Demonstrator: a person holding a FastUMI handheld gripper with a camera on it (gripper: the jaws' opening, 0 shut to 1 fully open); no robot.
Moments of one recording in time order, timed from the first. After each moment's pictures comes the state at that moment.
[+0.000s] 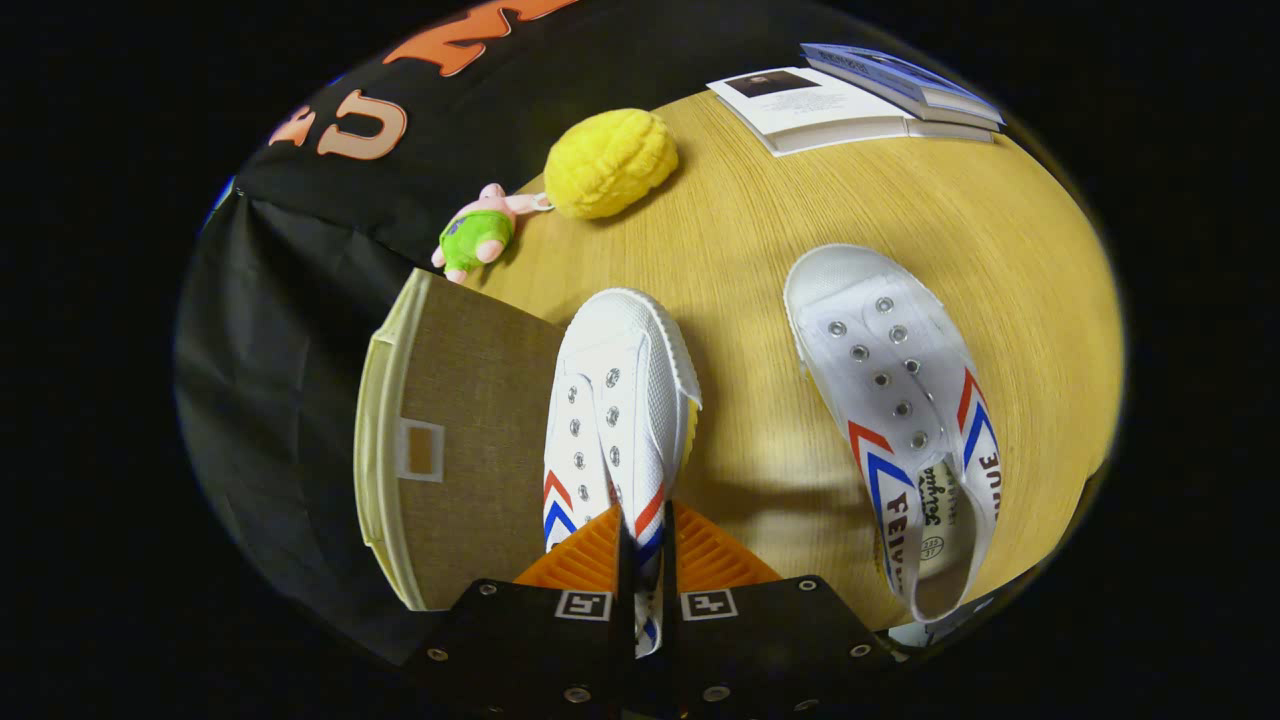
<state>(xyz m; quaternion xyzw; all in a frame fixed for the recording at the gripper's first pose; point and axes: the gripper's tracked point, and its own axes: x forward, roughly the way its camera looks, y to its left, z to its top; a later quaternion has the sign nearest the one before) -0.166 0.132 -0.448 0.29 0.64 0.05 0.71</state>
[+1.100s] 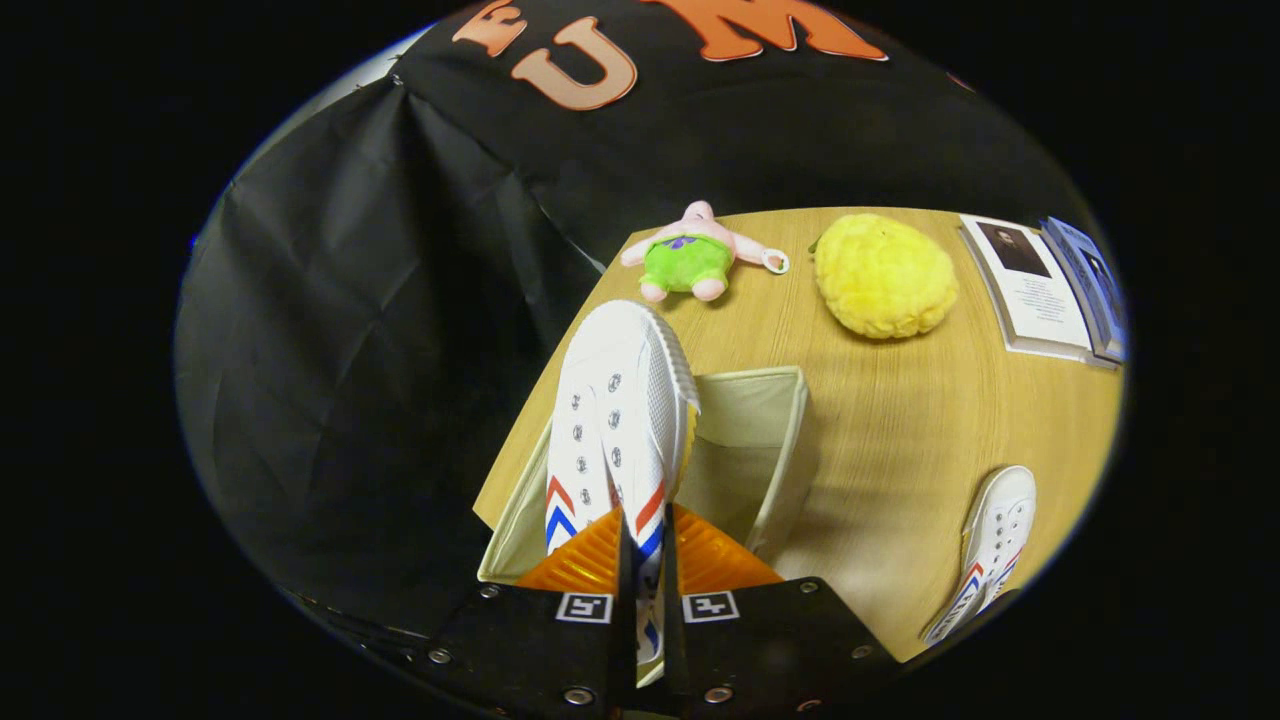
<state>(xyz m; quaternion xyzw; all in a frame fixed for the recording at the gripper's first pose) -0.090 0.288 -0.373 0.14 0.59 0.22 0.76</state>
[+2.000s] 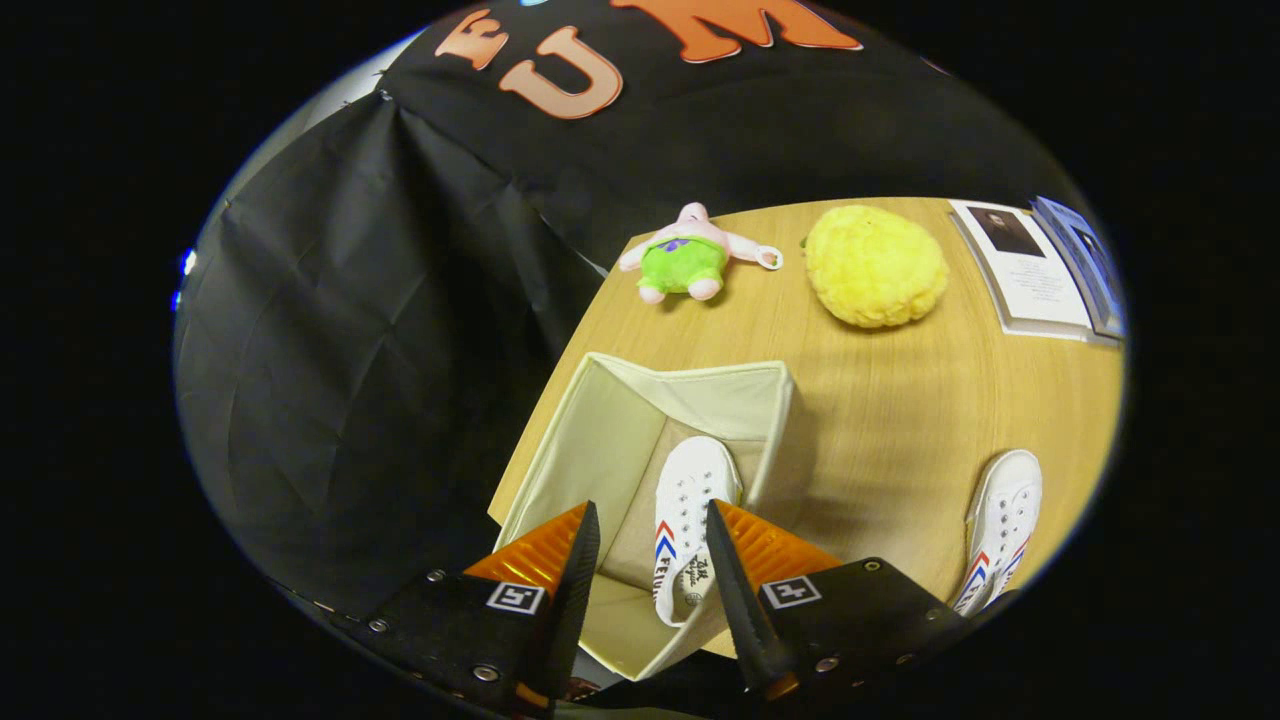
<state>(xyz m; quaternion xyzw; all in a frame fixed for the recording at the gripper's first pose) -0.093 0.242 -0.359 0.23 0.58 0.19 0.76</state>
